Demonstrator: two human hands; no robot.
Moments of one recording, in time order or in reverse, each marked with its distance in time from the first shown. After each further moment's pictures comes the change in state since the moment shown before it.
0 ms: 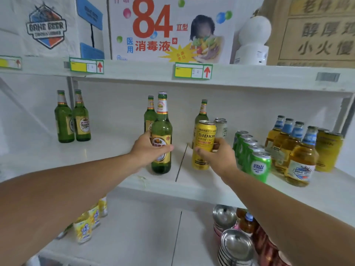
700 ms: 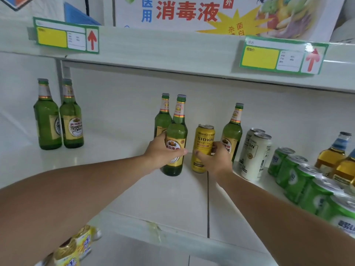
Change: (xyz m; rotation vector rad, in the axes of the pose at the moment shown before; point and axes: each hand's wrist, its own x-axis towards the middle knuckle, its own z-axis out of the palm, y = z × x) left_hand 0.175 -0.078 -0.001 -0.012 -0.073 0.004; right_hand 0.152 0.036 0.151 -0.134 0.013 0.038
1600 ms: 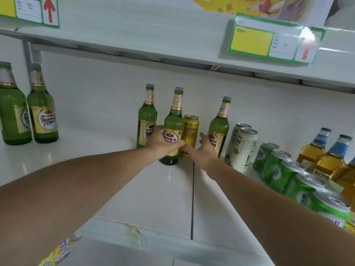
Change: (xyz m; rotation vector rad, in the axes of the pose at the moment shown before) left_hand 0.044 0.002 0.049 0.128 0.073 -0.056; right_hand 0.021 0.001 -0.009 0.030 -0.183 0.077
